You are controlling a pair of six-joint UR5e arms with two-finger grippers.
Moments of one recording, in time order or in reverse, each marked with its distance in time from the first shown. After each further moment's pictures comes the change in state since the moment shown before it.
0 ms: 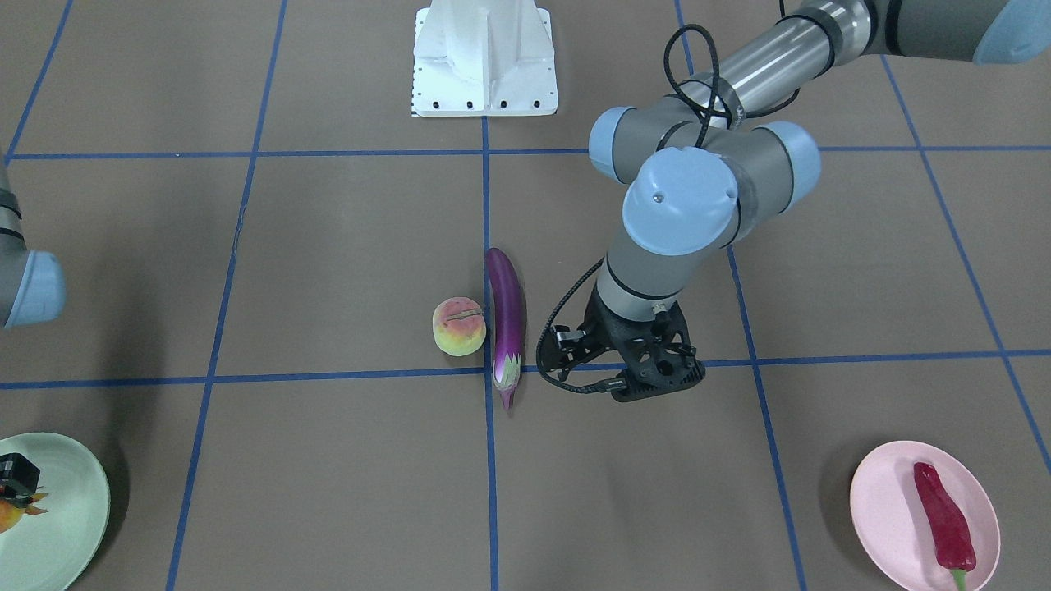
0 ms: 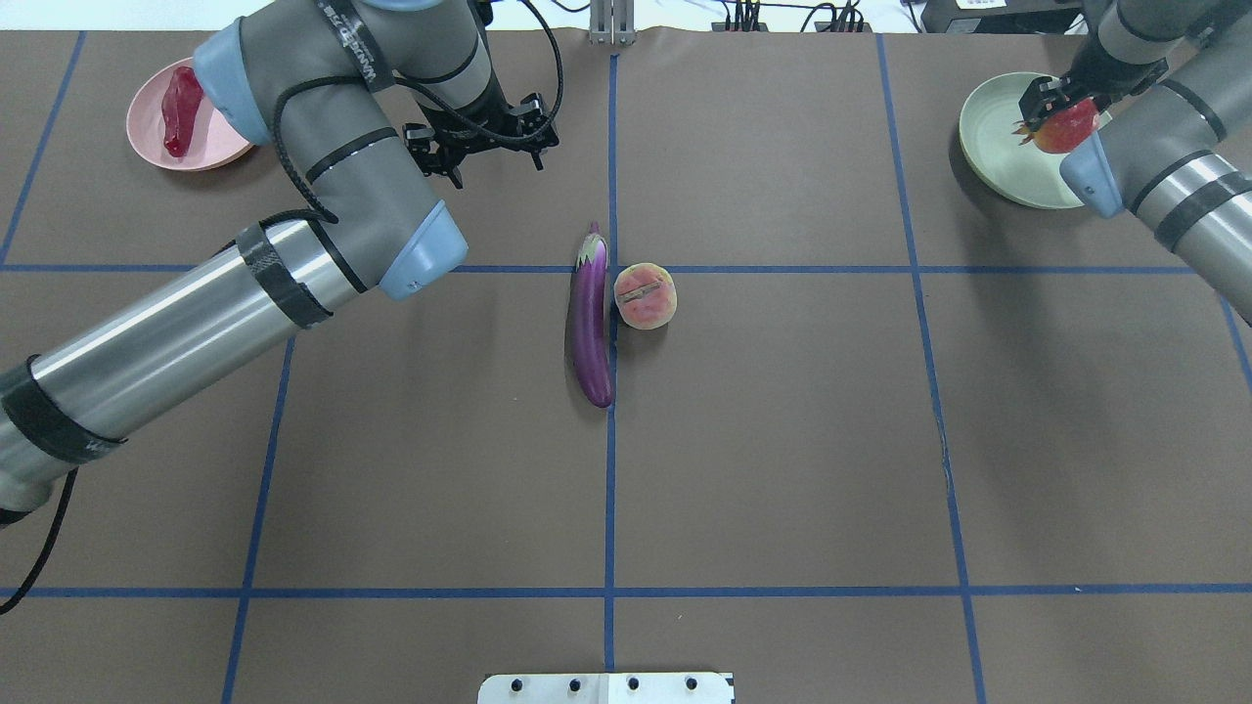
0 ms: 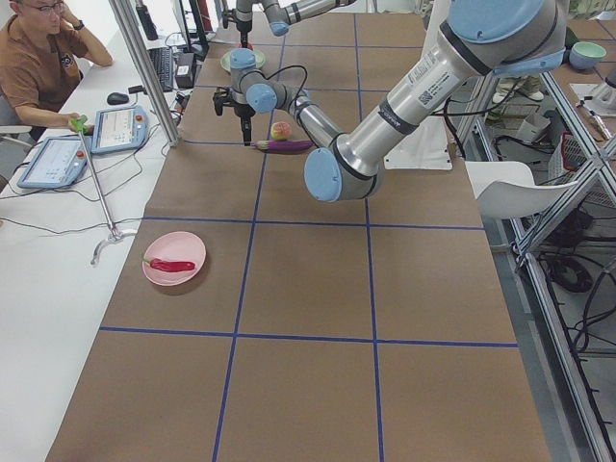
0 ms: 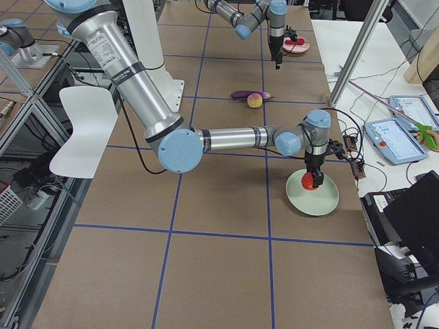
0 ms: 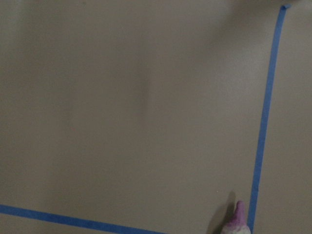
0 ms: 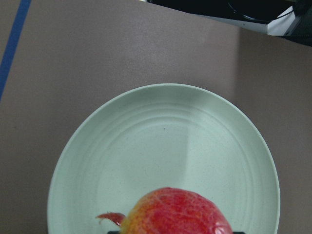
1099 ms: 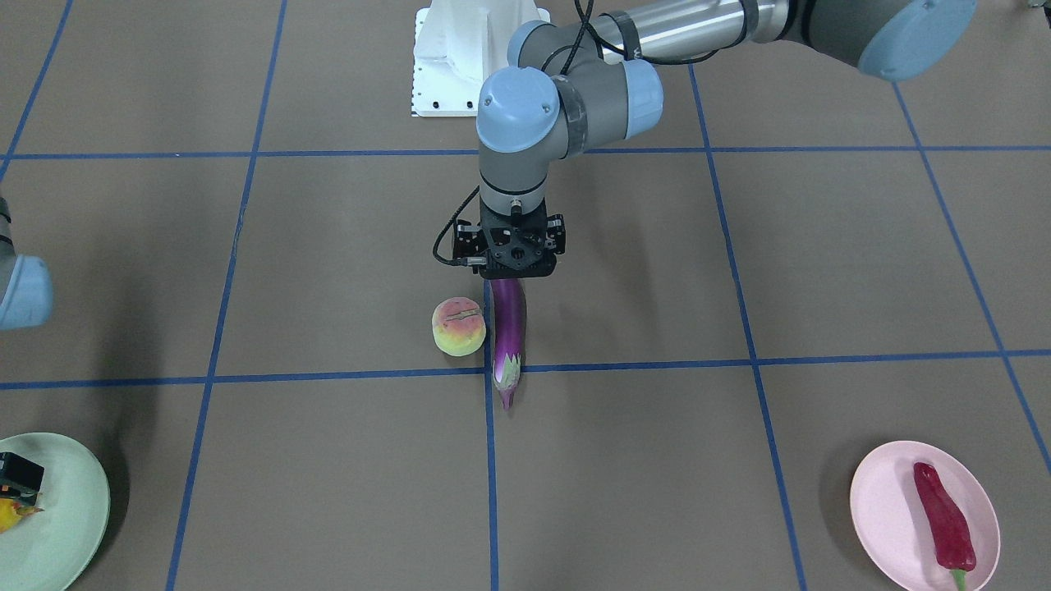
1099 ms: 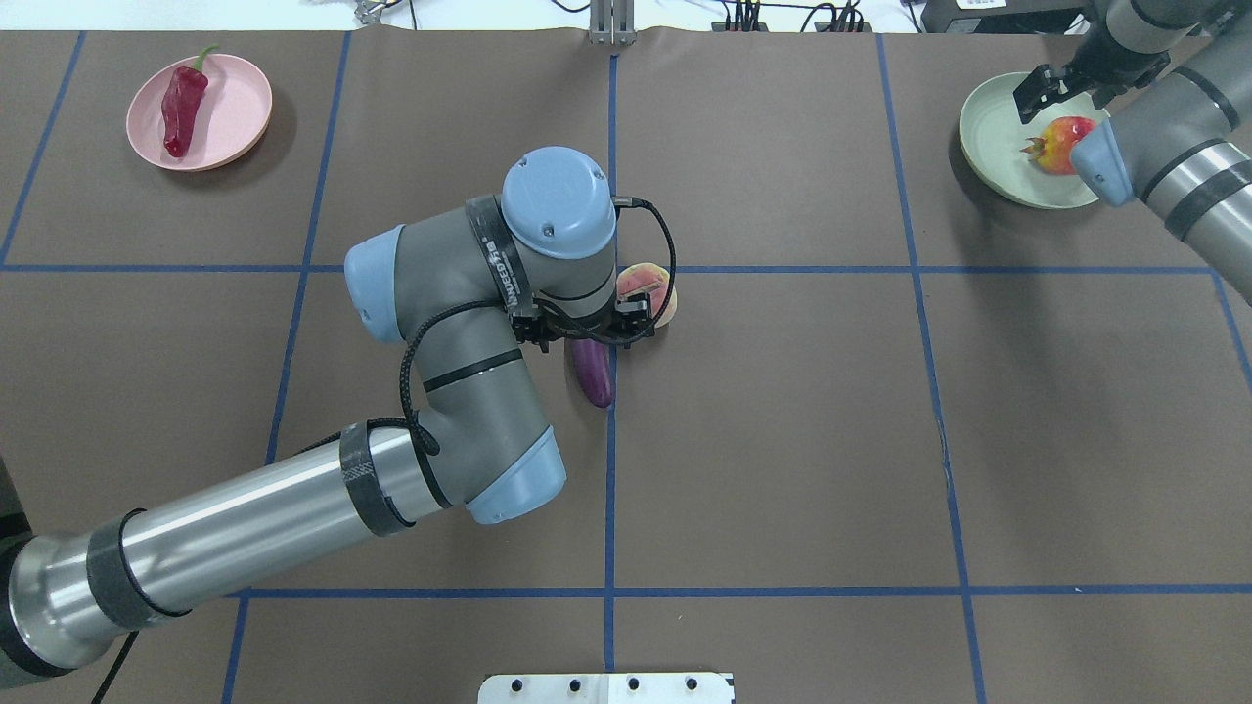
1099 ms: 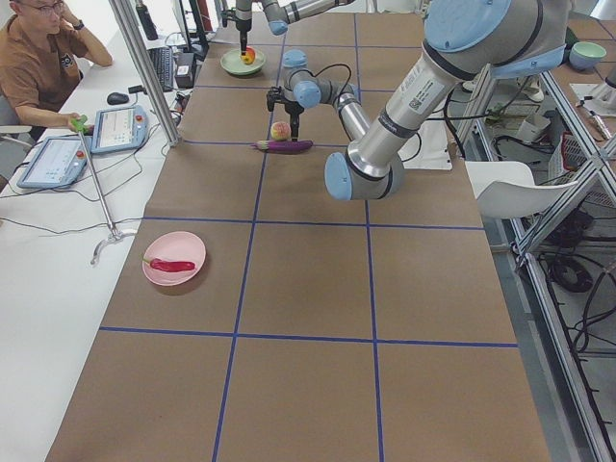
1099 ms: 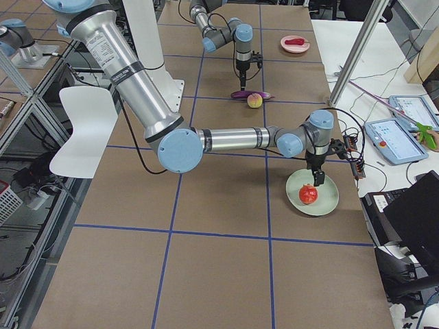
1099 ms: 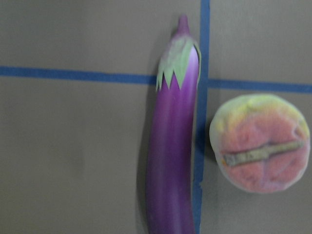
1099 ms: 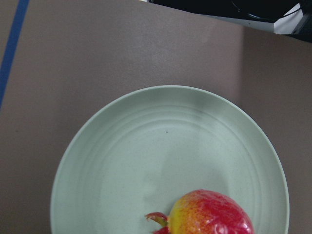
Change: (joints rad) left arm 0.288 0.012 -0.127 0.135 0.168 -0.005; right arm 0.029 0.004 0.070 -0.059 0.111 0.009
